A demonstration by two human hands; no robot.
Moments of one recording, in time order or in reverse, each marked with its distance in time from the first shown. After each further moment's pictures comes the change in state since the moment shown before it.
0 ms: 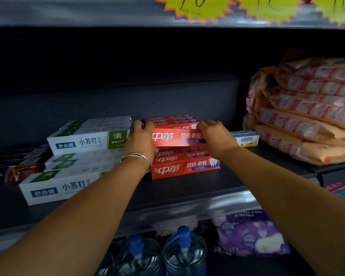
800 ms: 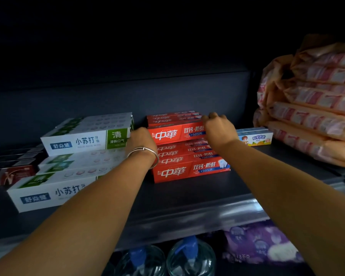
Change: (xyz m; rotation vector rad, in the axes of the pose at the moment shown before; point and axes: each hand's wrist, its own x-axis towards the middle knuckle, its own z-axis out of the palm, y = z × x) left_hand 0.029 0.001 0.028 -0.115 0.010 -0.353; right_hand 0.043 0.003 0.029 -0.149 0.065 0.076
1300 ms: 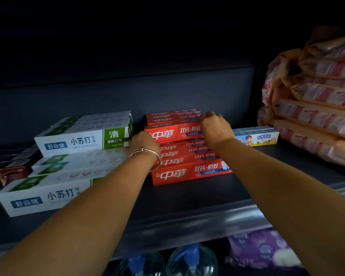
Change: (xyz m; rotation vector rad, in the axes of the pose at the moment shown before) left_hand 0.017 0.001 0.024 -0.024 -0.101 -0.166; right_hand 0.014 -0.007 0.007 0.079 -0.054 0.004
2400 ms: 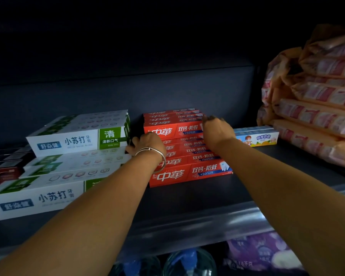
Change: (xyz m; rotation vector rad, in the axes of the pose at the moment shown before) left_hand -0.013 0.017 0.005 0.238 -0.121 0.042; right_hand 0.005 0.008 0.009 0.004 -0.084 0.083
